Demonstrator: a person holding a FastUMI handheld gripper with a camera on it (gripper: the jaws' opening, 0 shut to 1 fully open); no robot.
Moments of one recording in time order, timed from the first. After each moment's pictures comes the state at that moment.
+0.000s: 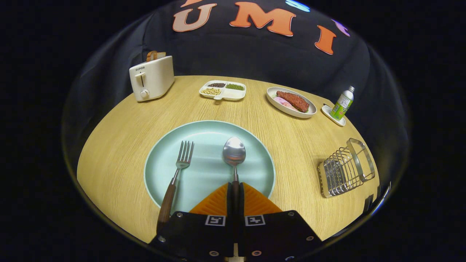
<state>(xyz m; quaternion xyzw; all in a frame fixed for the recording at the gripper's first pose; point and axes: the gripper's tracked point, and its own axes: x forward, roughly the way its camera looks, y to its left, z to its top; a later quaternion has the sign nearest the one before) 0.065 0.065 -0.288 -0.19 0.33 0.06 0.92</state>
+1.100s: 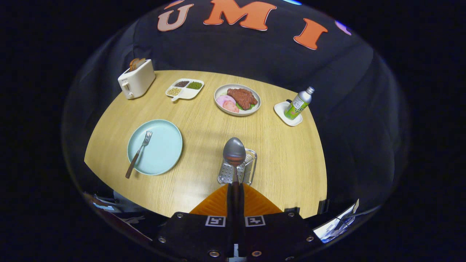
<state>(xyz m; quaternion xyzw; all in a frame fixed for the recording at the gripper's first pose) 0.046 -0.131 -0.111 -0.25 0.45 0.05 0.86</state>
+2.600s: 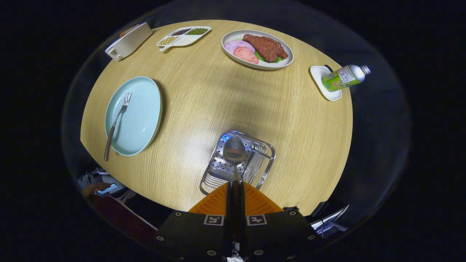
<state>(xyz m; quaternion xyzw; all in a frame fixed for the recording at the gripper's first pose) 0.085 -0.140 -0.198 -0.28 0.63 0.06 0.72</state>
